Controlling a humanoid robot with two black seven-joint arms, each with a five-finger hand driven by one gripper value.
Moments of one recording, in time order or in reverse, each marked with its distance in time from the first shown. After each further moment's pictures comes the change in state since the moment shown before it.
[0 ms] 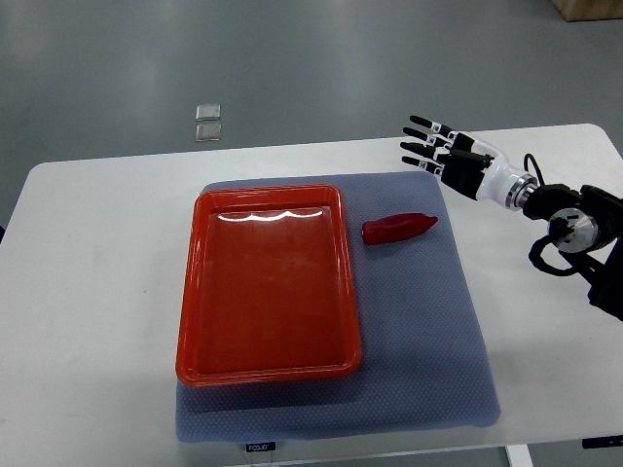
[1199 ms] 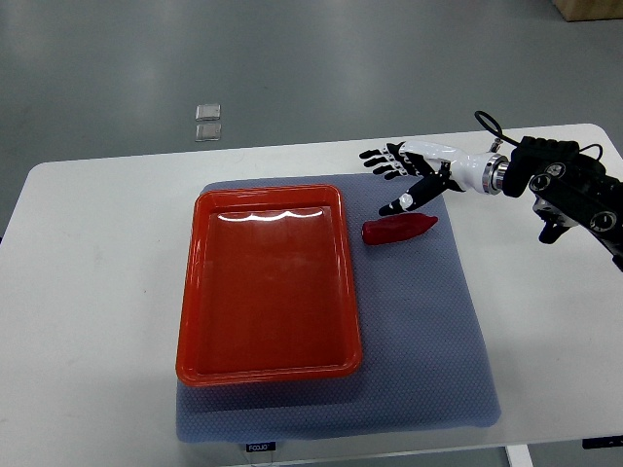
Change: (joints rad) left arm 0.000 0.000 0.002 0.007 0.000 0.008 0.000; right arm 0.150 -0.026 -0.127 0.083 -0.988 -0.034 0.147
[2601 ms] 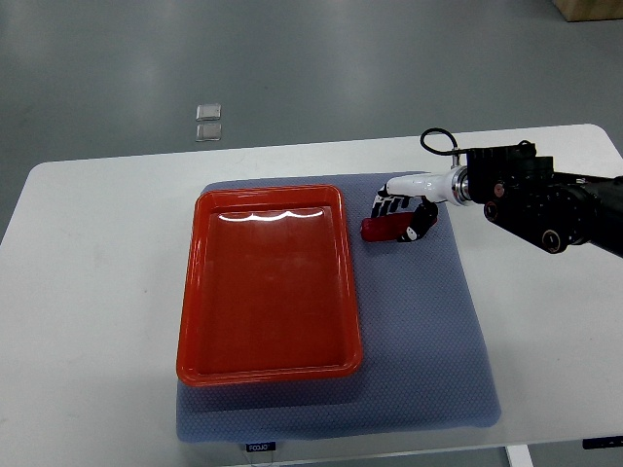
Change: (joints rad) left arm 0.000 0.000 0.000 0.000 0.000 0.000 0.001; right arm 0.150 0.098 -0.408 -0.072 -0.256 -0.144 -0.076
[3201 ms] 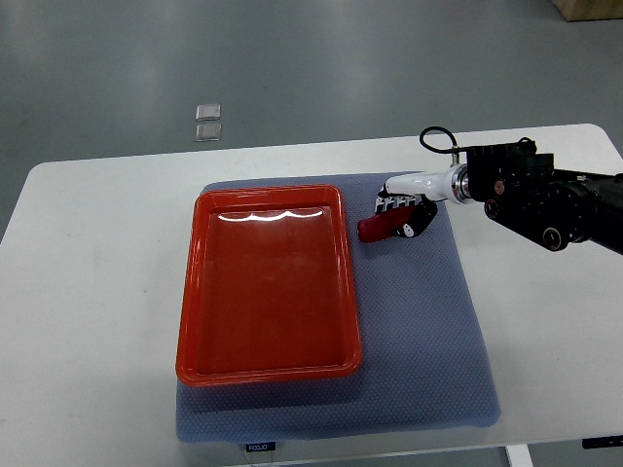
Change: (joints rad) left arm 0.000 0.000 0.000 0.000 0.000 0.000 0.000; right arm 0.010 -0.004 0.000 0.002 0.002 0.011 0.009
